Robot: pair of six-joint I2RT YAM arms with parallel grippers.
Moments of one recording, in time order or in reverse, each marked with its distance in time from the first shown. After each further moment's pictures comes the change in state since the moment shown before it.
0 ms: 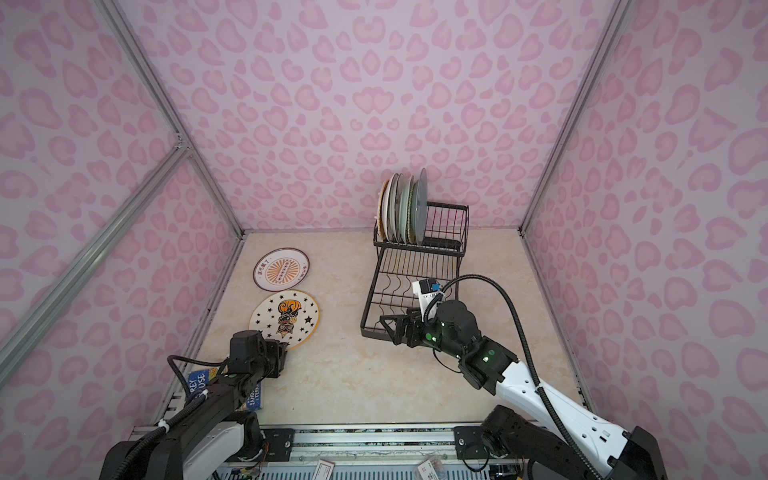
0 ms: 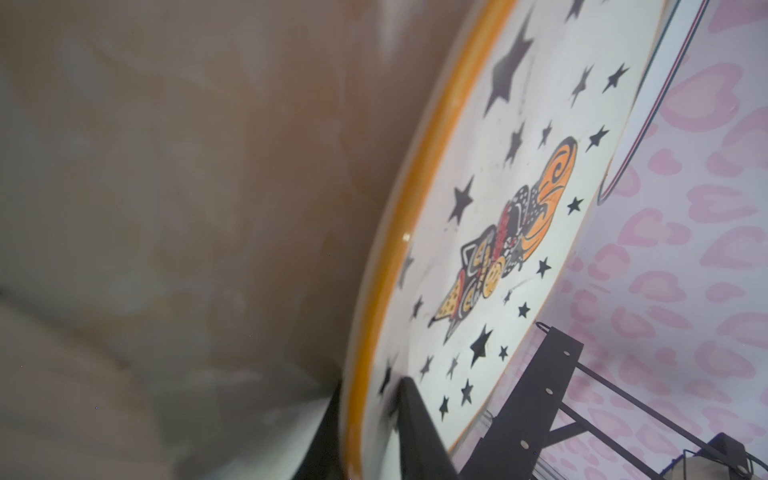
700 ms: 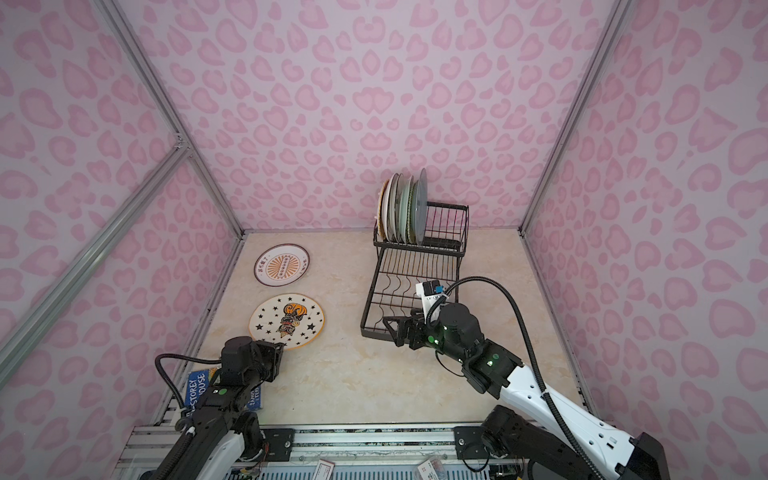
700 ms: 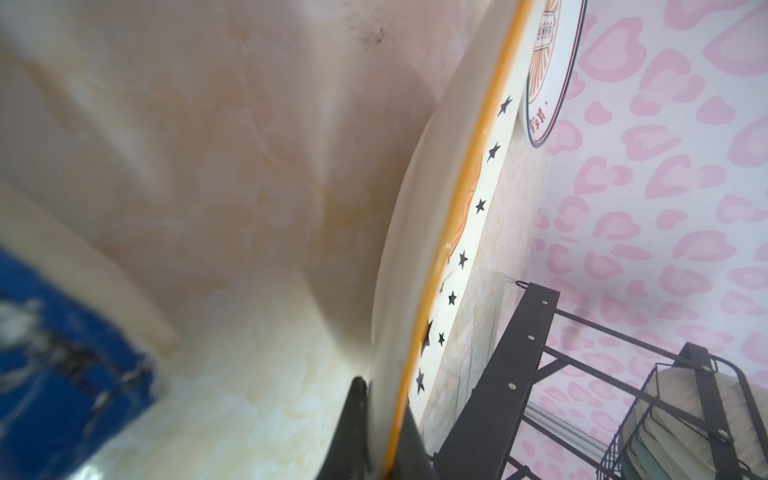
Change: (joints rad) left arm -0.040 -0.359 0.011 -0.291 -0.017 0.133; right arm 0.018 -0.033 -0.002 -0.041 0.051 -0.003
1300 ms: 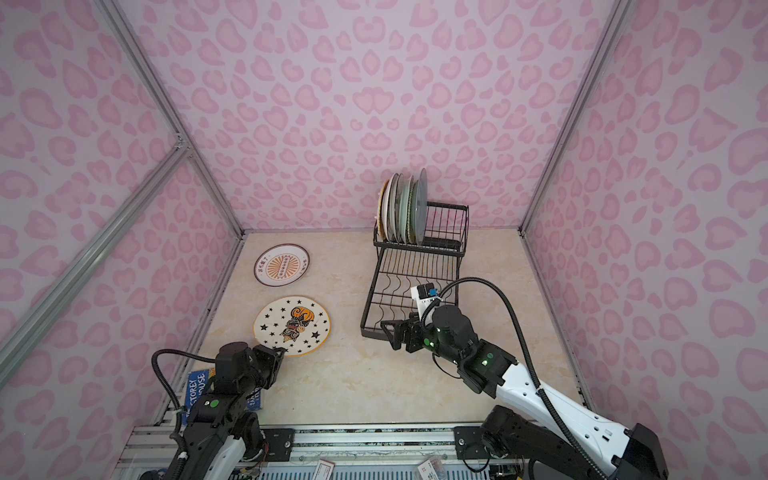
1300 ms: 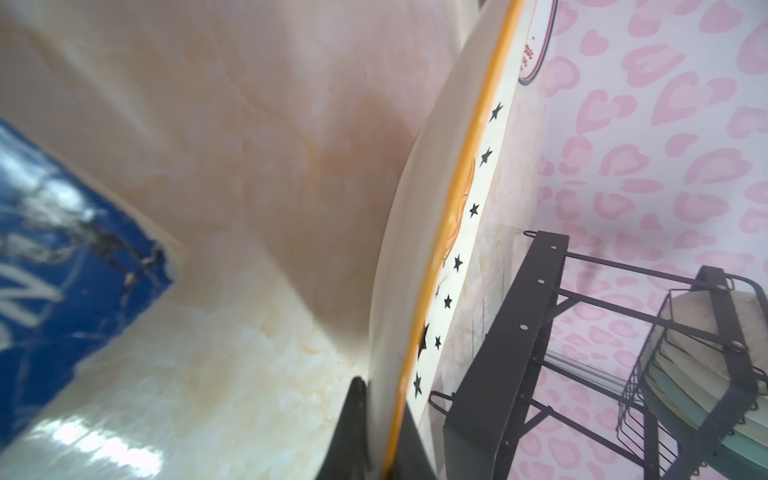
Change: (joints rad) left arm -0.002 -0.184 0.029 -0.177 0.069 0.101; right arm 0.043 0.039 0.000 -0.019 0.045 -0.023
